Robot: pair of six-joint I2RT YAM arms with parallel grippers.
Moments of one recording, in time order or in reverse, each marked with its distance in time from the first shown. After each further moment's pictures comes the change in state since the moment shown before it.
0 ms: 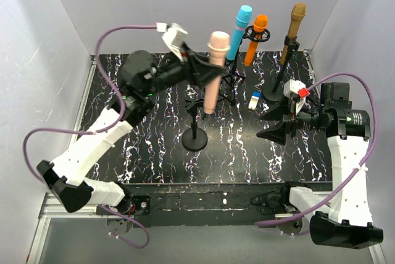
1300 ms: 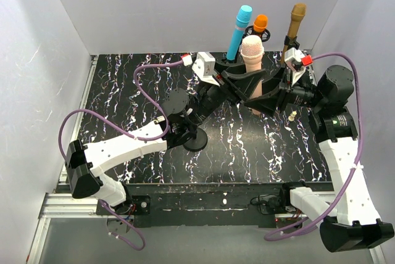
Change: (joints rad) left arm -0.469 0.193 -0.106 0.671 -0.583 0.154; right arm 0.216 -0.037 -0.120 1.133 0.104 1.091
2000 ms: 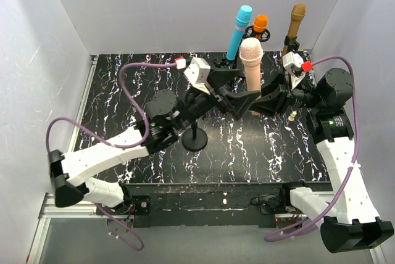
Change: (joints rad) left arm 0.005 -0.121 -0.057 -0.198 0.055 0.022; right arm 0.014 -0.008 -0.063 0.196 -0.108 0.069
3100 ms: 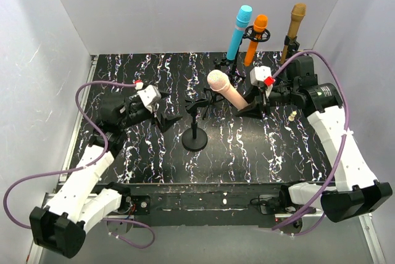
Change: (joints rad) left arm 0.787 -0.471 -0.546 -0.468 0.789 0.444; right arm 0.144 0.262 0.299 -0.965 0.144 -1.099
